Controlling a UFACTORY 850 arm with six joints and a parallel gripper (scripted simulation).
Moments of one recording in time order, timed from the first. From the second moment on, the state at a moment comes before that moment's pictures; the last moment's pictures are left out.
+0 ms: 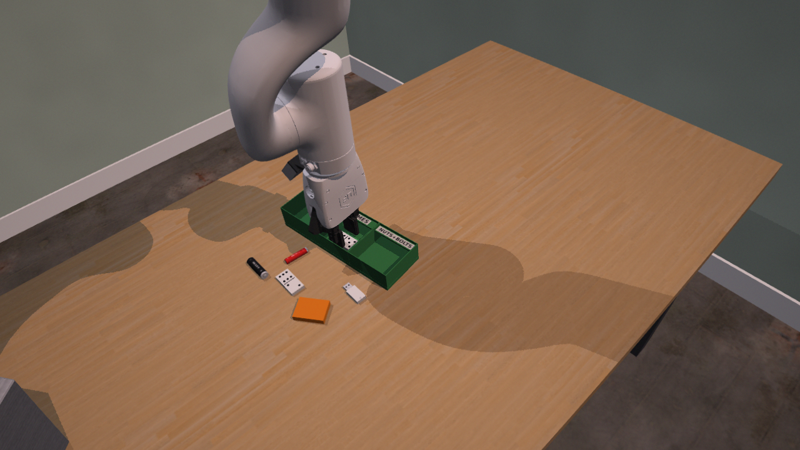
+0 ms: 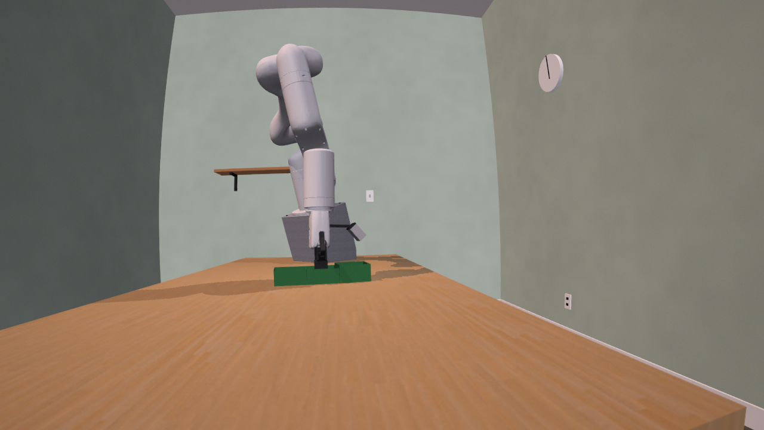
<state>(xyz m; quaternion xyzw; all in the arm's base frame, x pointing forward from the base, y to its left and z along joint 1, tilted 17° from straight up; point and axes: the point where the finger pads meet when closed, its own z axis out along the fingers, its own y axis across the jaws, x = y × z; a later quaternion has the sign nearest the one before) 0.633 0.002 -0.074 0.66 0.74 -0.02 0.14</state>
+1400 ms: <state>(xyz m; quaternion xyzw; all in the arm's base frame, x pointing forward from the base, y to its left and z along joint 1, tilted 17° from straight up) 0.627 0.009 -0.043 0.66 0.74 -0.02 0.15</state>
